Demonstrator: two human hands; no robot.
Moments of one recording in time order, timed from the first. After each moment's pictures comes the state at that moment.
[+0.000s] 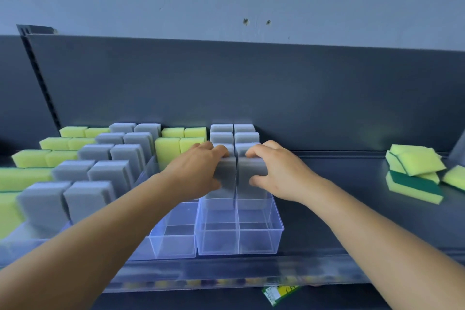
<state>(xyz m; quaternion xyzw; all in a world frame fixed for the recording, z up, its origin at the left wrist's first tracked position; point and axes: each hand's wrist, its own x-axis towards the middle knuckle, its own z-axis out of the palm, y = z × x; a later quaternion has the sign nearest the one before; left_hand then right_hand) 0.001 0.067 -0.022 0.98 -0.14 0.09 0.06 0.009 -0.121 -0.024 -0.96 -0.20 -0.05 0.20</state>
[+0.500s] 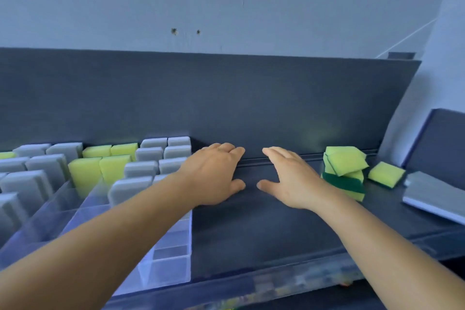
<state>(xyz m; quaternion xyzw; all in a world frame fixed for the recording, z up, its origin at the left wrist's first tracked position) 0.024 -0.091 0.000 0.95 -0.28 0.12 0.02 0.013 -0.268 -0.020 -0.98 -0.10 -0.08 0.13</state>
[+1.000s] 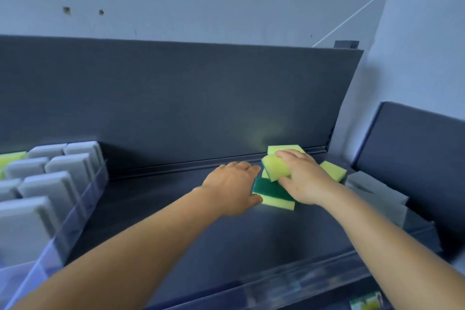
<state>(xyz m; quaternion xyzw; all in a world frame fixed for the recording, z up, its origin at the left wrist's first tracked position) 0.080 -0.300 -0.045 0.94 -0.33 0.03 0.03 0.061 -0.470 -0.040 -0.99 0.00 -0.05 0.12</state>
